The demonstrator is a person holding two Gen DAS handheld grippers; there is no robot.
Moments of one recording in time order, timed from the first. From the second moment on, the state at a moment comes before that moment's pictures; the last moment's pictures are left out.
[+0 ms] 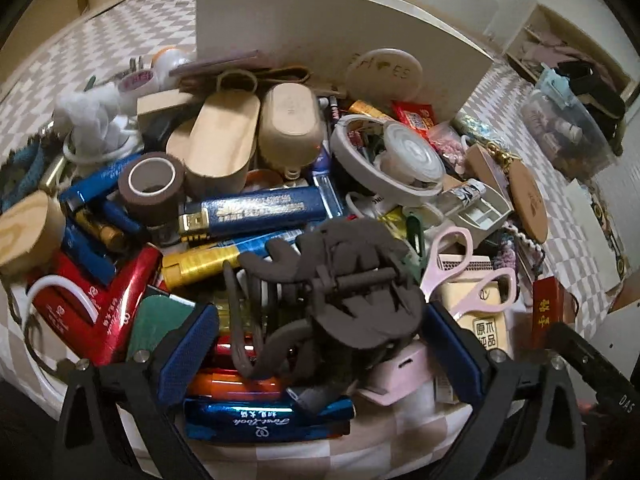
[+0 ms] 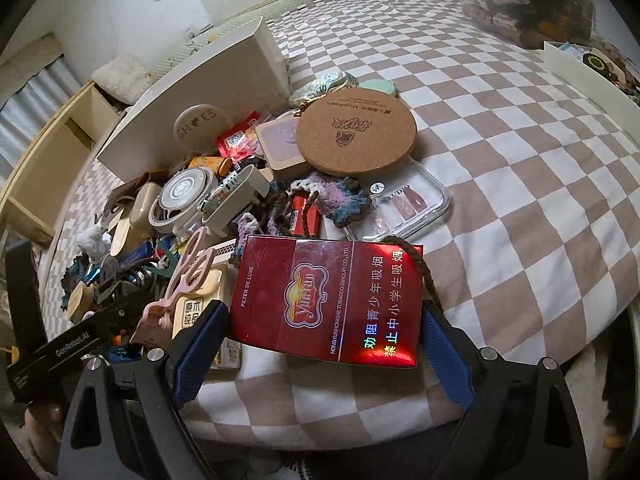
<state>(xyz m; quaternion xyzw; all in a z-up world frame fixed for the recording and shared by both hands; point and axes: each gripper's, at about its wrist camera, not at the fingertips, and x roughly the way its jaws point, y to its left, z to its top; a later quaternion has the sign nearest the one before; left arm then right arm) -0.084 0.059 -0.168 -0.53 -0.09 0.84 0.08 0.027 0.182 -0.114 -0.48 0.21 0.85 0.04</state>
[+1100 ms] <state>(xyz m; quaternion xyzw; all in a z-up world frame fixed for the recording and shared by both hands) -0.058 0.017 -0.104 -0.43 -0.08 0.90 0.08 0.004 0.132 -0.065 -0.45 0.11 0.89 -0.04</state>
